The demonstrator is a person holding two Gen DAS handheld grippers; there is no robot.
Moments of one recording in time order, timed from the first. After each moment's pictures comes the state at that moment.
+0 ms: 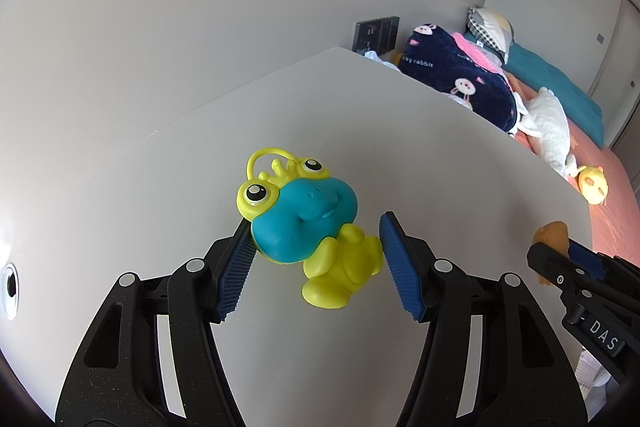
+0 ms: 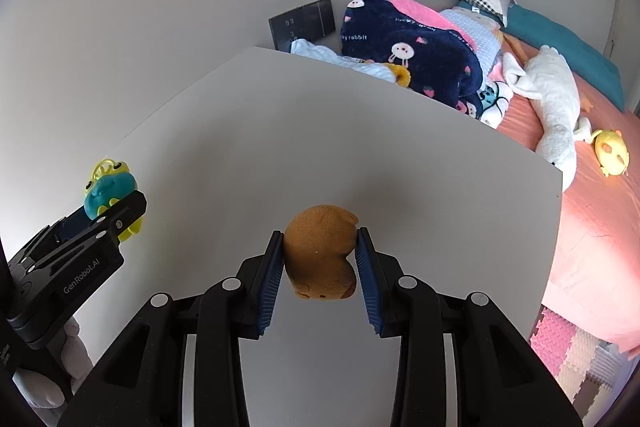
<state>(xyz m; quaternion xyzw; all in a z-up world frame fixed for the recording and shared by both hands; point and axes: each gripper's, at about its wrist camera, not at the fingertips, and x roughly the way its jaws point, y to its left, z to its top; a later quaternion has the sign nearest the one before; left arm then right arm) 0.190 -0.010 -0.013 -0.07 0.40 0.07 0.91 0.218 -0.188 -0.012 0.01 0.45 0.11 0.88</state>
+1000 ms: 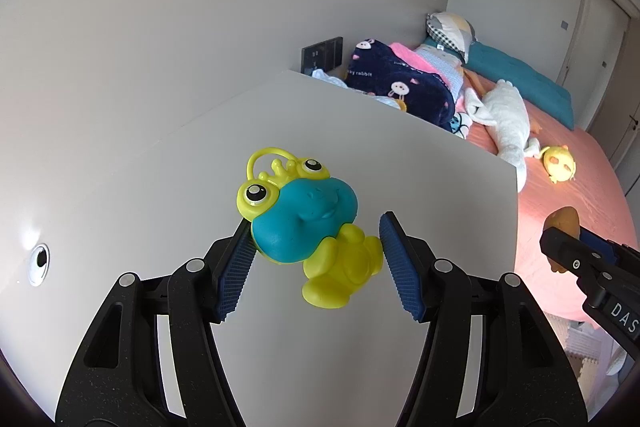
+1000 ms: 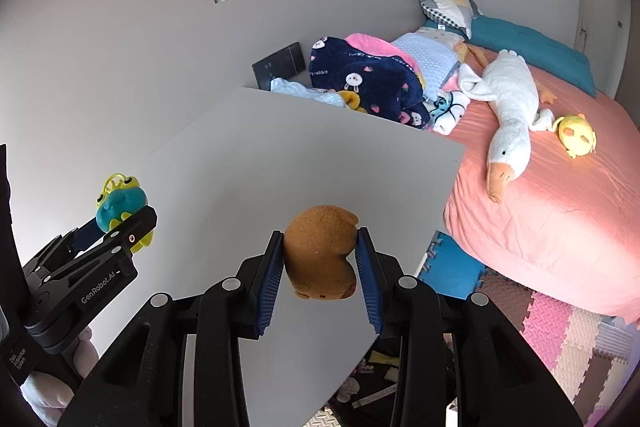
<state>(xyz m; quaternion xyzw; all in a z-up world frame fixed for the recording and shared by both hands) 0.109 -0.074 0.042 -0.05 0.37 0.02 0.93 0.109 -0.263 0.053 0.05 0.41 0.08 0.91</state>
